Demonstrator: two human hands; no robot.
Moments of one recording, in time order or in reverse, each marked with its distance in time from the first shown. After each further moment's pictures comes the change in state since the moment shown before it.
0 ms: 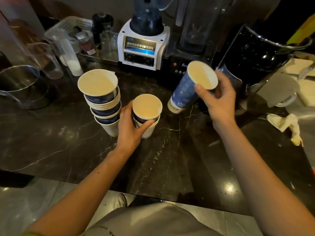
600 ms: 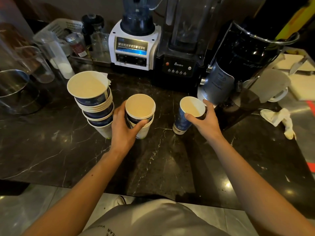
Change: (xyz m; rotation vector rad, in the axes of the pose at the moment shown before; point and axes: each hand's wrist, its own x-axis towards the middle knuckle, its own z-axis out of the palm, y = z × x) left_hand 0.002 0.000 0.001 0.009 0.006 -0.019; right_hand -0.025 0.084 -0.014 -0.297 -0.102 0.290
